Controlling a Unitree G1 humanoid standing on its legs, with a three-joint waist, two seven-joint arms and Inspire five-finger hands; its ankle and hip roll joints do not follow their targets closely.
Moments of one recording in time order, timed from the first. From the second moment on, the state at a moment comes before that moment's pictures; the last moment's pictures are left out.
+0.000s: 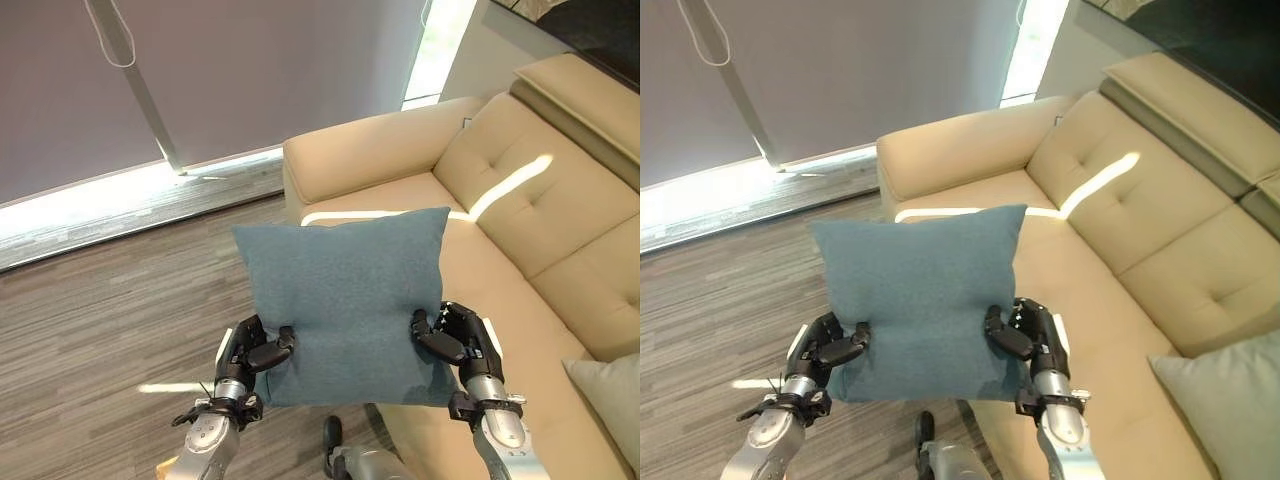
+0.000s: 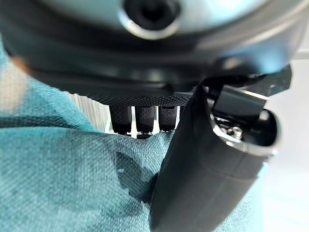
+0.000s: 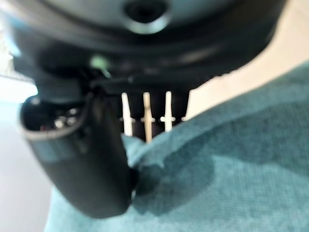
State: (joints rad) left arm 0.18 0.31 -0.28 0.06 -0.51 -0.11 0.14; right arm 0.20 -0.32 0.02 0.03 0.22 -0.12 -0.14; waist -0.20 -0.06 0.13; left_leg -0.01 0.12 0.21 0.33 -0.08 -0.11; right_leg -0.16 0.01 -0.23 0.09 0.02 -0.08
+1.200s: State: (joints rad) left arm 0.20 0.38 -0.22 0.03 -0.51 -0.11 0.19; right arm 0.16 -0.27 0.11 0.04 0.18 -0.12 -0.14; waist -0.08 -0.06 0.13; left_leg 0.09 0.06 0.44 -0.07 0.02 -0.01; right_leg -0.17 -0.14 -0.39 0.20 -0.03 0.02
